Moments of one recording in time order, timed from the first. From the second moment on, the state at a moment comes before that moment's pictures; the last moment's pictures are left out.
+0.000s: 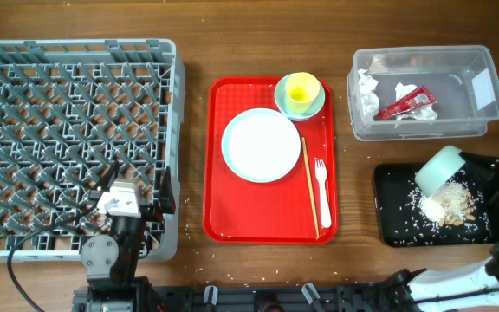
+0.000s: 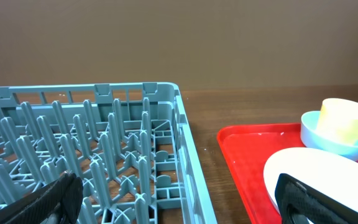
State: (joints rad) left arm 0.04 0.01 0.01 -0.06 0.16 -0.01; right arm -1.04 1.81 1.20 -1.49 -1.17 -0.19
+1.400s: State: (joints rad) left arm 0.04 0.01 0.01 -0.06 0.16 -0.01; right arm -1.13 1.83 1.20 -1.47 -1.20 -0.04
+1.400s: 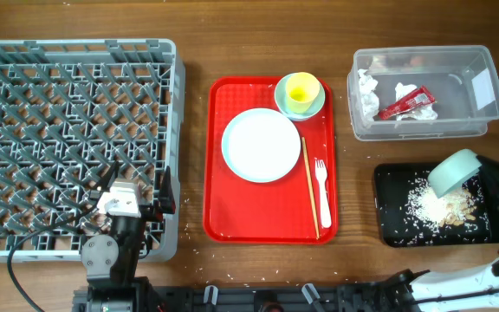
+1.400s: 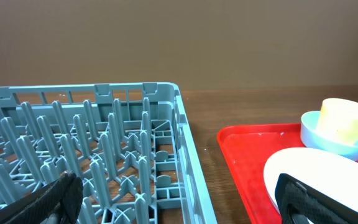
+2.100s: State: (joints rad) left arm 0.04 0.01 0.01 -0.06 0.16 -0.01; right arm -0.25 1.29 1.20 -1.37 -0.81 -0.16
